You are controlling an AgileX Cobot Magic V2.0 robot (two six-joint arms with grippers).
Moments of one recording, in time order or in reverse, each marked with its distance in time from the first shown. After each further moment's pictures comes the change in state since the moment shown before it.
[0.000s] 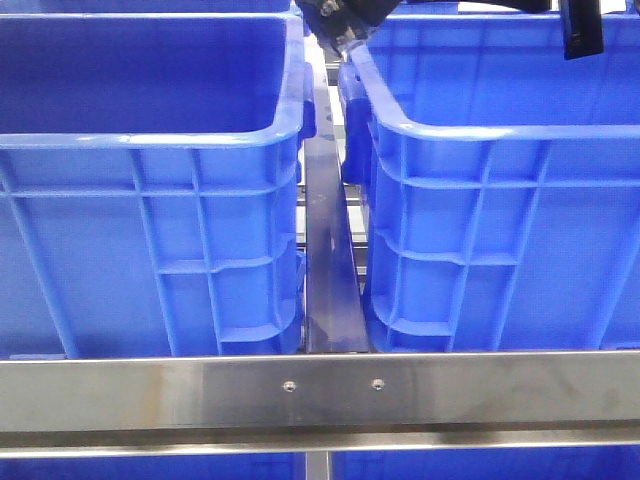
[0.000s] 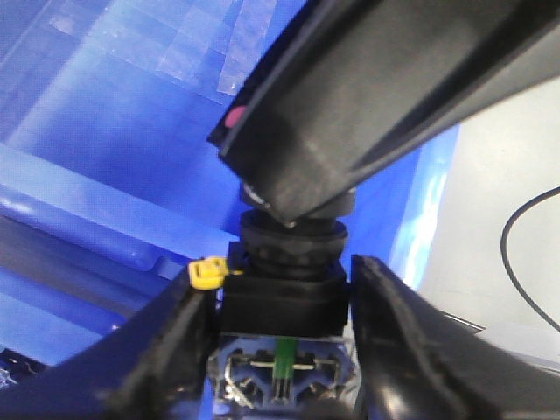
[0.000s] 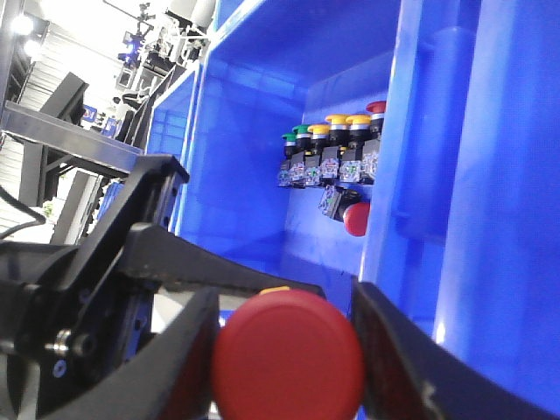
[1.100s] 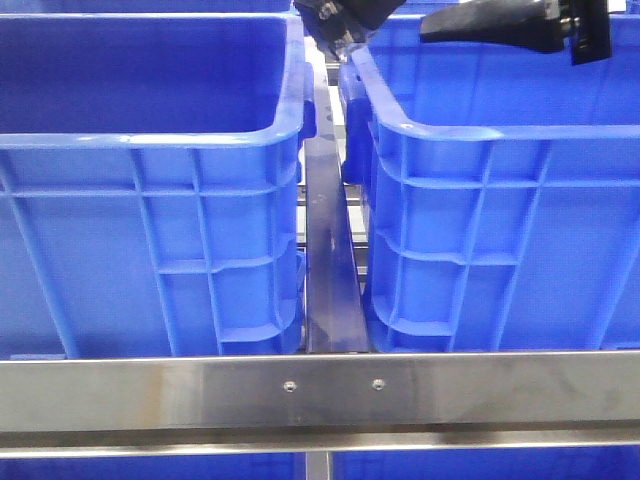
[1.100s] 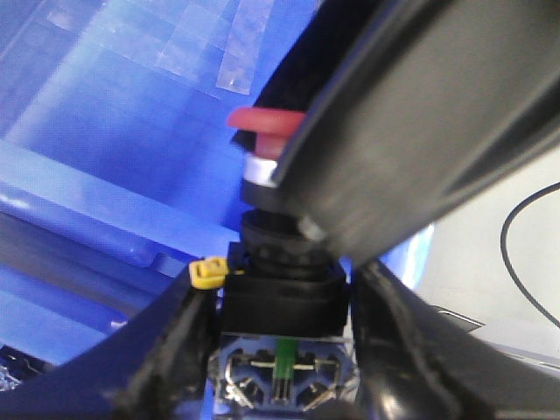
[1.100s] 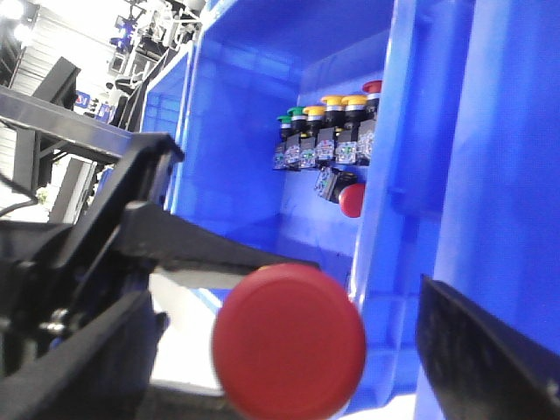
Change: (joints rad) left arm 0.000 0.000 0.000 0.004 0.005 0.000; right arm -0.004 -0.003 0.002 -0.045 0.014 0.033
